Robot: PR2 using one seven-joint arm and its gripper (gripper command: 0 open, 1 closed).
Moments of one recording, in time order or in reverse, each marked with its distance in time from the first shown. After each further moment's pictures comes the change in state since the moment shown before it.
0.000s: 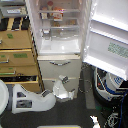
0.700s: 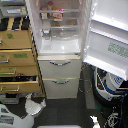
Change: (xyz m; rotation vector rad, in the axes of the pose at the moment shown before) arm -0.228 0.176 -0.159 0.077 0.017 0.698
